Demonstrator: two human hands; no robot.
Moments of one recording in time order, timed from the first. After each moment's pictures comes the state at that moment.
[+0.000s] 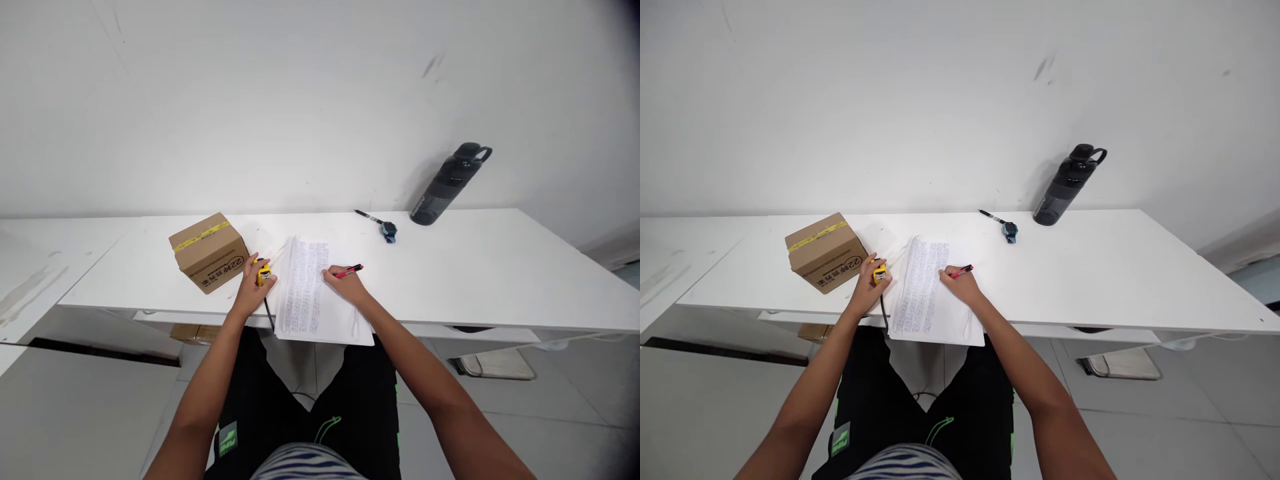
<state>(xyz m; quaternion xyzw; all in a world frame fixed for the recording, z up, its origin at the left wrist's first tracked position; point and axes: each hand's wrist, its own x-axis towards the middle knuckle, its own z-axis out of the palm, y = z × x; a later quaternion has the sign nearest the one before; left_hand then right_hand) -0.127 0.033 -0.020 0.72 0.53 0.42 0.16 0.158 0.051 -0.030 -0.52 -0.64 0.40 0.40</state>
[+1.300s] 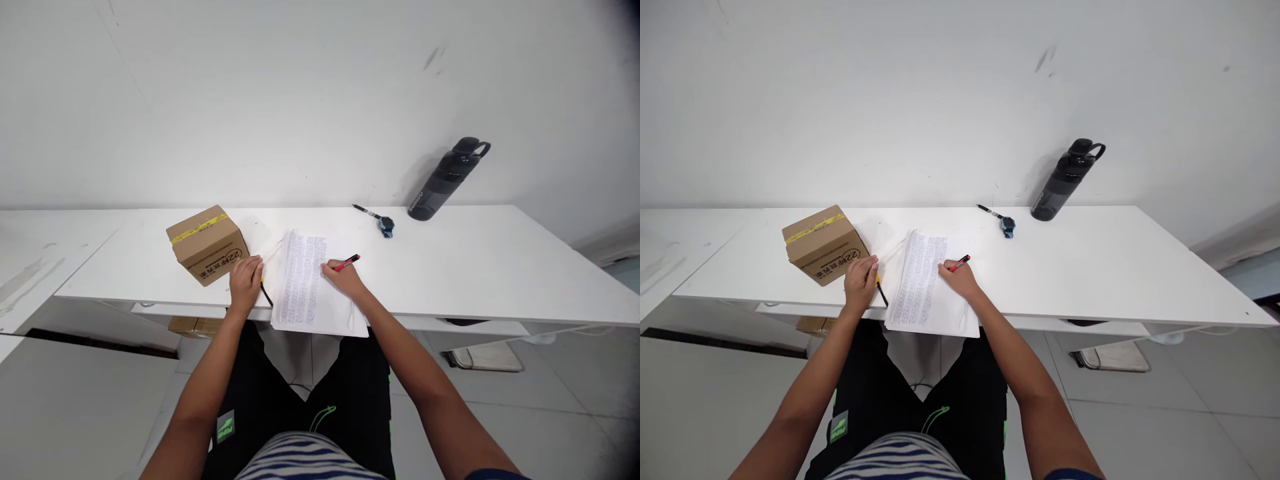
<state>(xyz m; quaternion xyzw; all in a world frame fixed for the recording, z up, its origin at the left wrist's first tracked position) -0.119 0.021 -0.014 0.70 0.53 0.47 -0.04 0.161 0.048 -0.029 -0.52 -0.64 0.39 0.40</state>
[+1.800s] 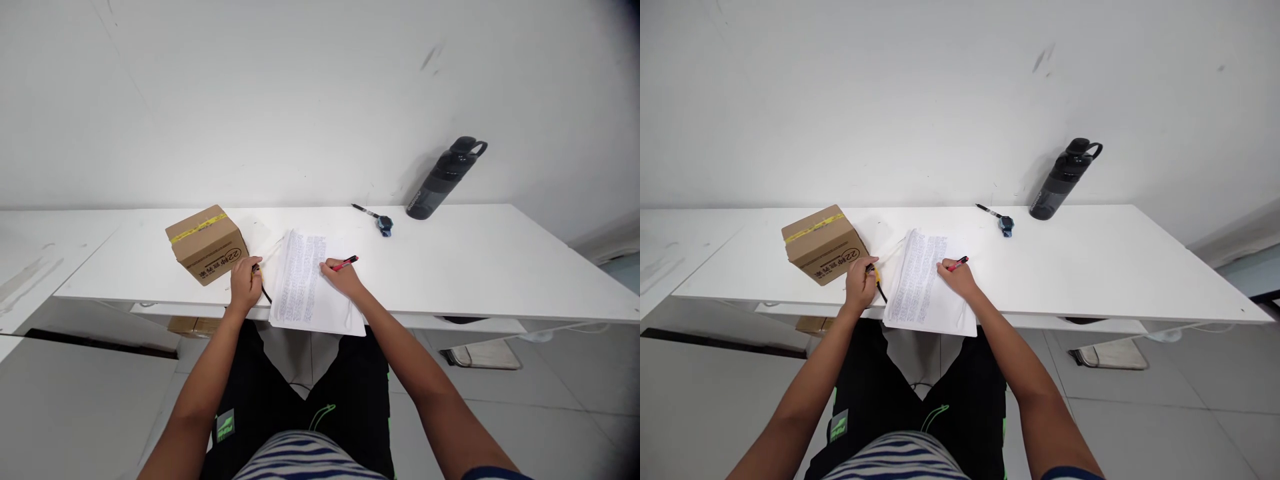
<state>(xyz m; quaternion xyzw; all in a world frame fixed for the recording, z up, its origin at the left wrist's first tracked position) -0.121 0.018 -0.012 0.73 0.52 0.45 0.01 0.160 0.045 -0.028 -0.53 -0.64 0.38 0.40</state>
